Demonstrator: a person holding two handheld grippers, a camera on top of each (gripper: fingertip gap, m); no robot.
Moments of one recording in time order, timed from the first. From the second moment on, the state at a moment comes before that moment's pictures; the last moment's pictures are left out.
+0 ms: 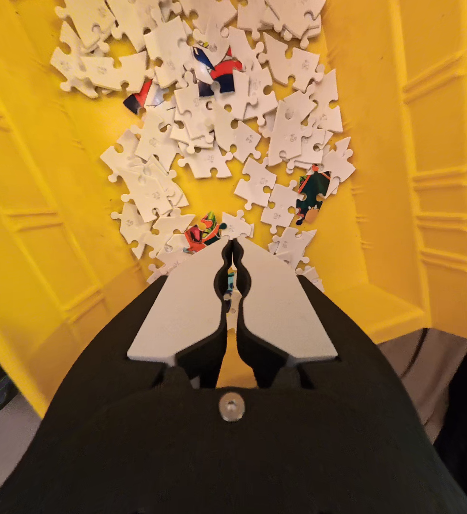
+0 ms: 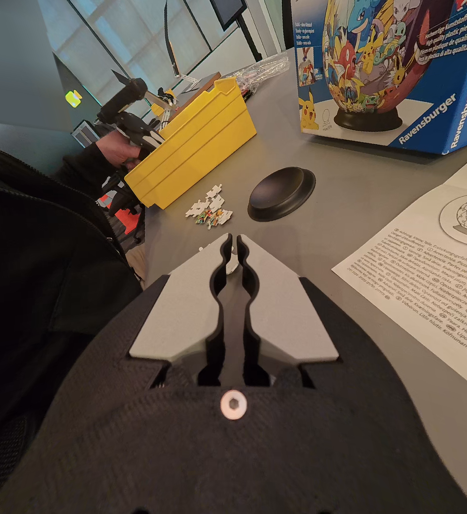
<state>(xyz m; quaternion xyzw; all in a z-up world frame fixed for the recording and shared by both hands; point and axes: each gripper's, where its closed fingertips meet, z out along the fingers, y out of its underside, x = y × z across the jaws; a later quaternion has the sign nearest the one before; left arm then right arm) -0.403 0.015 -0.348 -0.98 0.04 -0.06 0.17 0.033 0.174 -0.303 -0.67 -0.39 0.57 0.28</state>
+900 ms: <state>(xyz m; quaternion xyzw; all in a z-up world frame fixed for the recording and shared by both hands) -0.420 0.023 -0.363 -0.99 0.06 0.02 0.14 0.034 0.174 -0.301 -0.67 -0.38 0.57 0.28</state>
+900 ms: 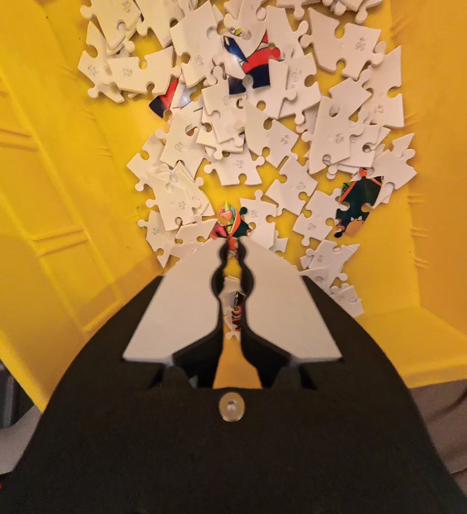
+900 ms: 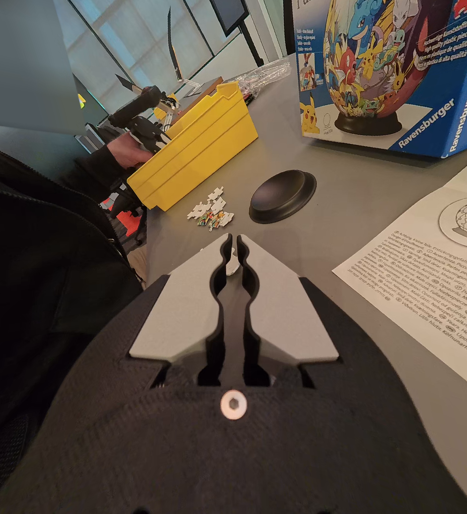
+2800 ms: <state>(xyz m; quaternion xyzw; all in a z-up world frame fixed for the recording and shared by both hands) -0.350 0.034 -0.318 -0.93 0.04 -0.26 0.25 0.035 0.175 -0.300 -0.66 -0.38 0.58 0.29</state>
